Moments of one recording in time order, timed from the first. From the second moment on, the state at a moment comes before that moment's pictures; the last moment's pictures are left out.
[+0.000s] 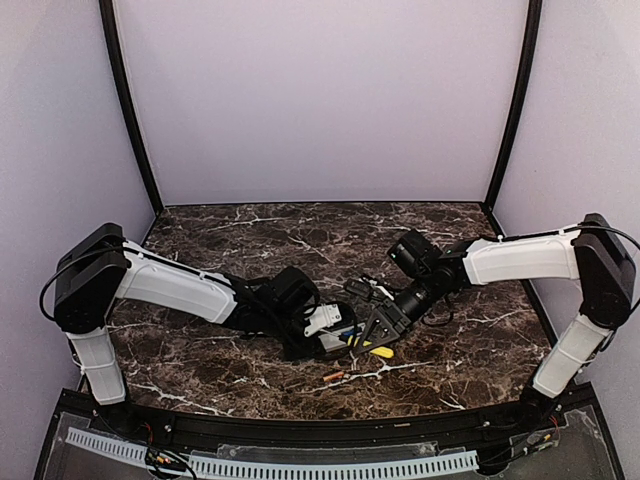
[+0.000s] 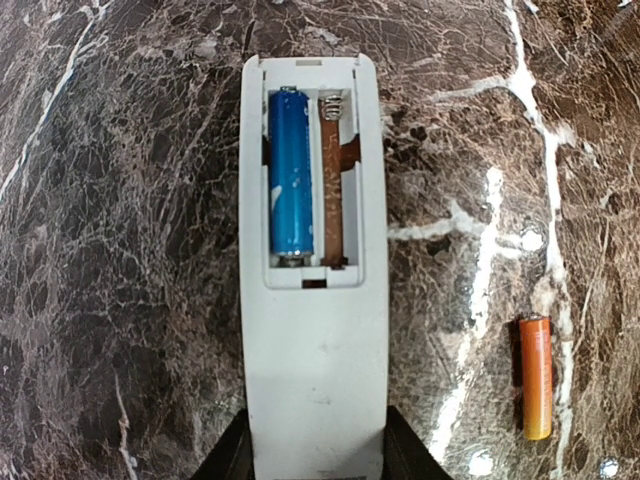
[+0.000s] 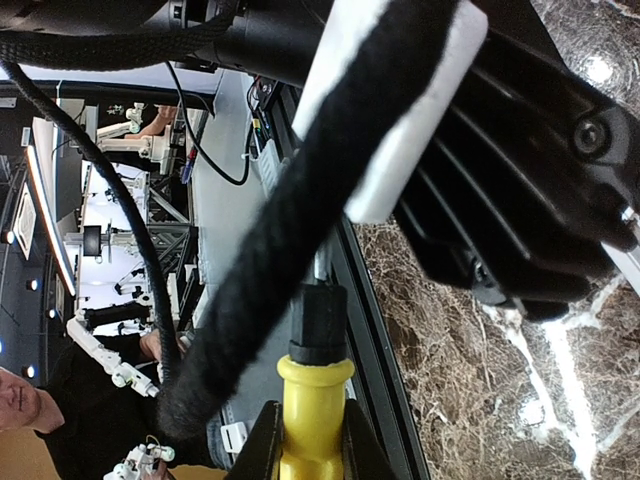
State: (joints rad) left arm -1.02 1.85 1.05 -0.18 0.10 0.28; right arm 0.78 1.64 0.98 -0.50 -1.07 0.20
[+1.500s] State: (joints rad) left arm -0.99 1.72 0.98 -0.20 0.15 0.27; right arm 0.69 1.55 0.94 -0.57 -0.89 0.17
